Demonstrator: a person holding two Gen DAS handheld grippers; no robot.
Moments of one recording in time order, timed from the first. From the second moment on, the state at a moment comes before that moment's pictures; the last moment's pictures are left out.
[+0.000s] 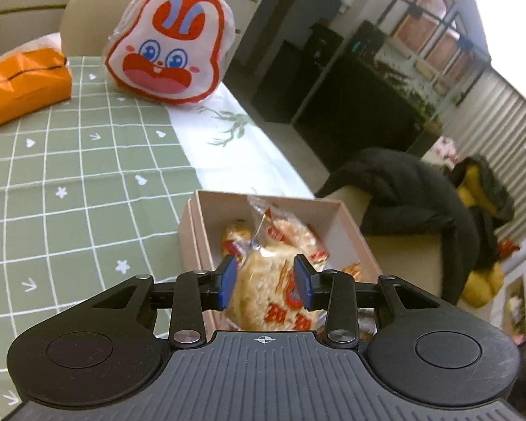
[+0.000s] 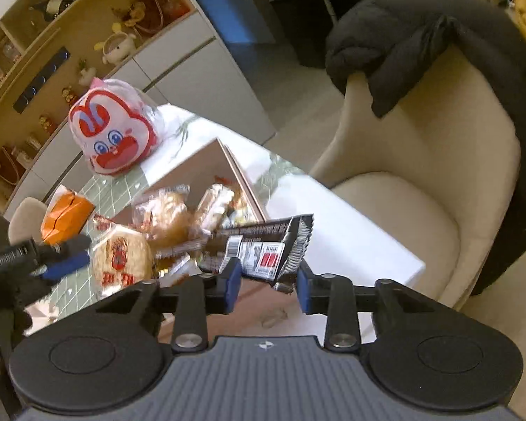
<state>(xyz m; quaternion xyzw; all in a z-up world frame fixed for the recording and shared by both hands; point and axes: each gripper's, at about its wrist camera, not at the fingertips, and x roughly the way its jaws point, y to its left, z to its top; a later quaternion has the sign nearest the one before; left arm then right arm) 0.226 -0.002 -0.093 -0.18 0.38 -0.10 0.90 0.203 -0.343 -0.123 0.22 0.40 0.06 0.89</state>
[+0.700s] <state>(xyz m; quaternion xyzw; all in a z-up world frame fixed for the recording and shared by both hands) 0.229 0.005 -0.109 -0.18 0.40 -0.11 0.89 0.282 -0.211 -0.082 0.04 0.37 0.18 0.91</state>
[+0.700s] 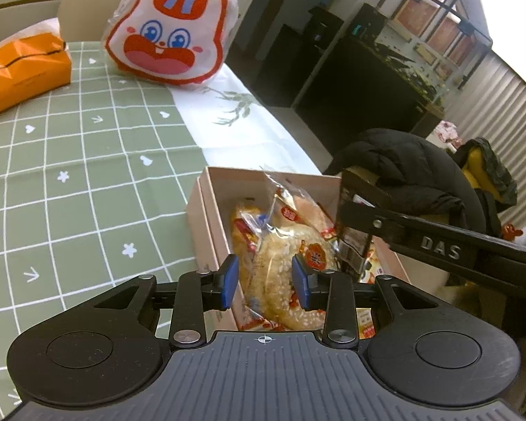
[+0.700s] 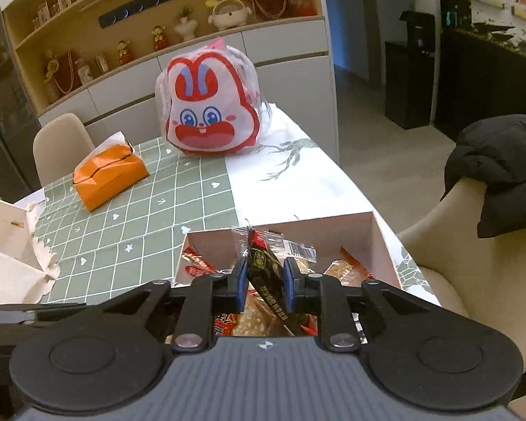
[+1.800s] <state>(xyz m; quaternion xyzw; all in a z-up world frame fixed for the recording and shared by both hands) 0.056 -0.033 -0.055 -0.13 0.37 -0.09 0.91 0.111 -0.259 -0.049 0.03 0.35 0.16 0.92</state>
